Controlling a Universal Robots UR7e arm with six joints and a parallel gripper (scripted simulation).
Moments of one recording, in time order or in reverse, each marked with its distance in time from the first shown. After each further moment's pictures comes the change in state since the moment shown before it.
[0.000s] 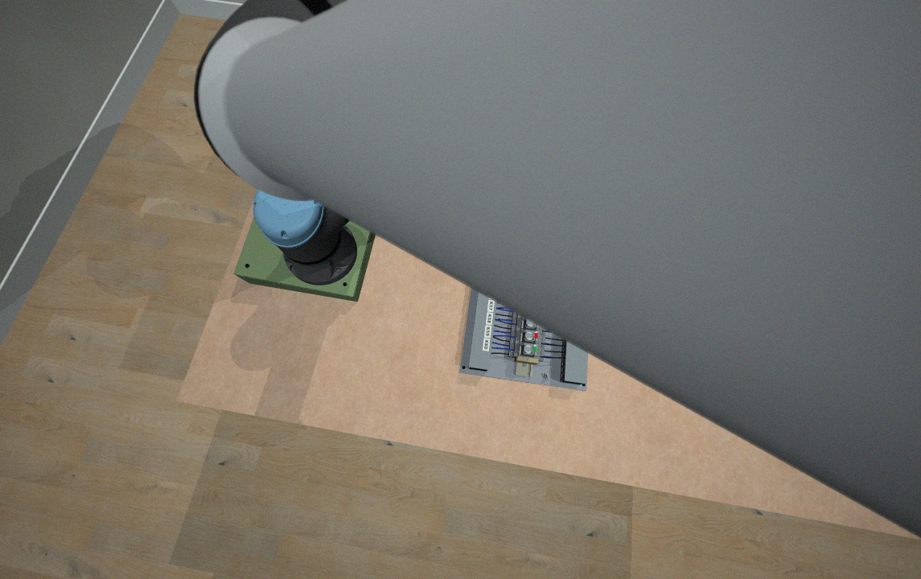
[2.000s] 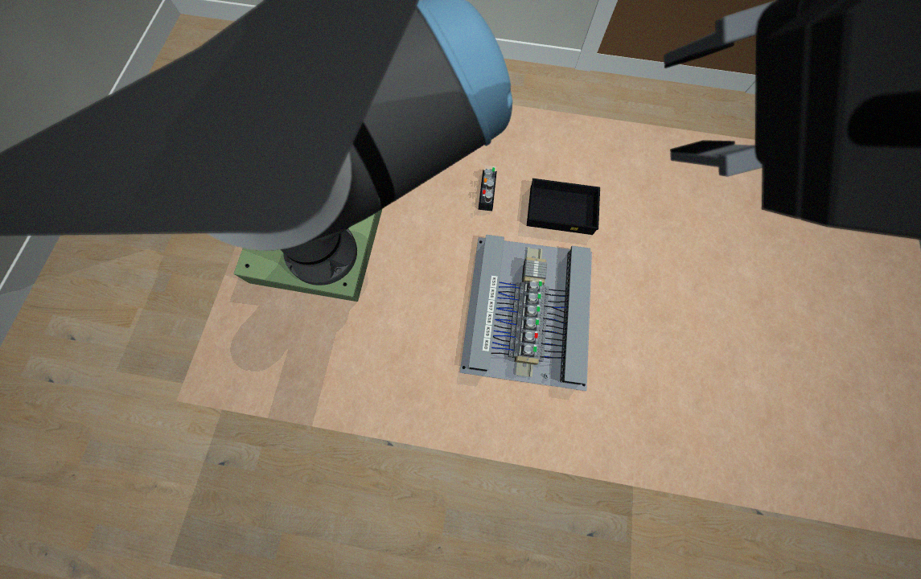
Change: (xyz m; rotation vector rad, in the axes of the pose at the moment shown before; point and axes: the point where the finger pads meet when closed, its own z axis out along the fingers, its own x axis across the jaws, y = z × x) arm 0.062 -0.069 -0.069 -0.015 -0.006 0.001
